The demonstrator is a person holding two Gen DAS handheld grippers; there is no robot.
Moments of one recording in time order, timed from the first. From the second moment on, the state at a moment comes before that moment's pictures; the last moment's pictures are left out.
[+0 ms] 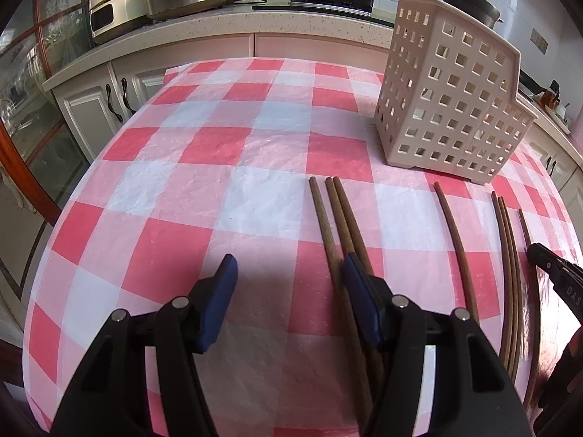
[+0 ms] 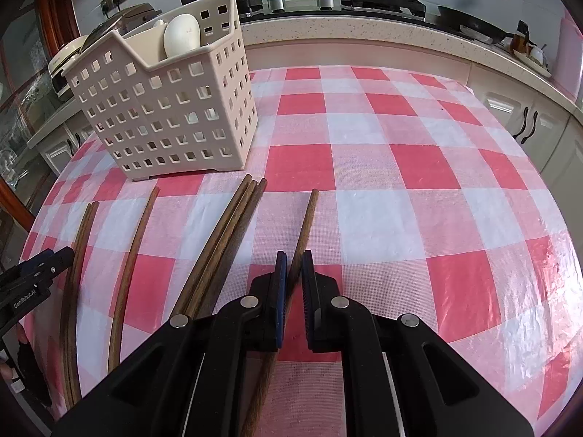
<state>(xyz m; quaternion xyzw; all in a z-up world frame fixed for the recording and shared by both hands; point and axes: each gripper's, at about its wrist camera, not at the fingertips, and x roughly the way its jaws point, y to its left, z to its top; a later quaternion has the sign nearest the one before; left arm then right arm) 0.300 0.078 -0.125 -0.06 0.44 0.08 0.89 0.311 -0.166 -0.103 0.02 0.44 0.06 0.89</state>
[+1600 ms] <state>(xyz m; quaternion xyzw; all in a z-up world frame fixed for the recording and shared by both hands) 0.220 0.066 -0.020 -0.06 0.27 0.01 0.96 0.226 -0.152 0.004 0.04 0.29 0.12 0.95</state>
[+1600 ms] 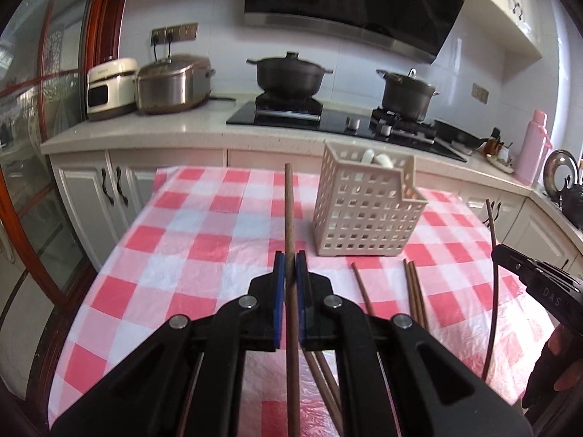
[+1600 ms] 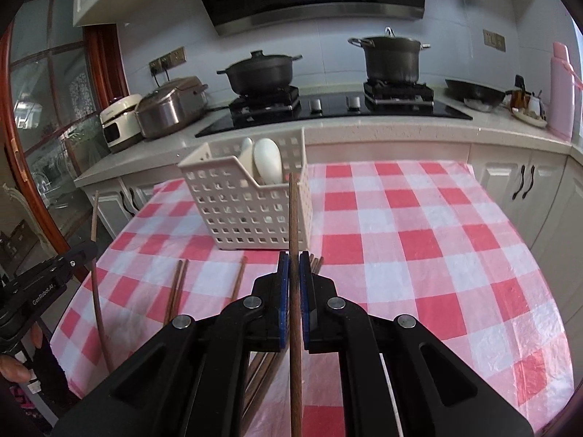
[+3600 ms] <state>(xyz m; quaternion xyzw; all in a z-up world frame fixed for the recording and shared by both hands) 0.190 0.035 0.049 -0.01 0.16 -0.02 0.99 0.211 -0.127 0.075 0.00 0.19 0.15 0.97</state>
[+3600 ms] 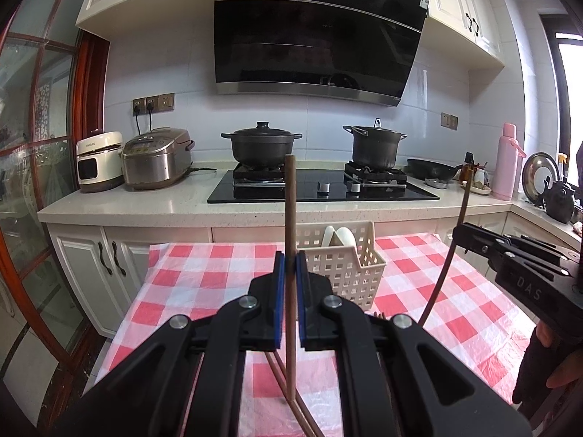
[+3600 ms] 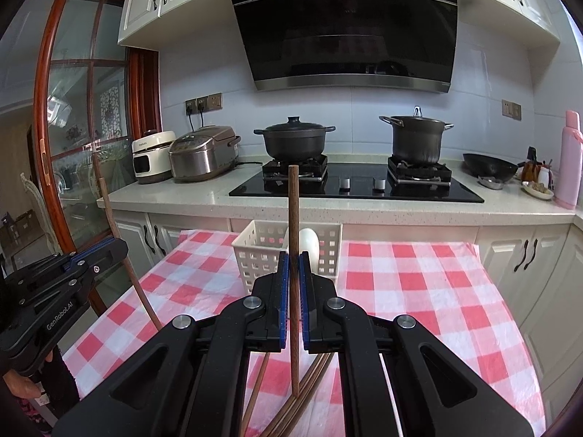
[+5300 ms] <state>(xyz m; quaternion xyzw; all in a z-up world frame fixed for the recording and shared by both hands) 0.403 0.037 0.104 -0.05 0.21 -0.07 0.97 0.389 -0.116 0.090 0.03 0.23 0.17 0.96</state>
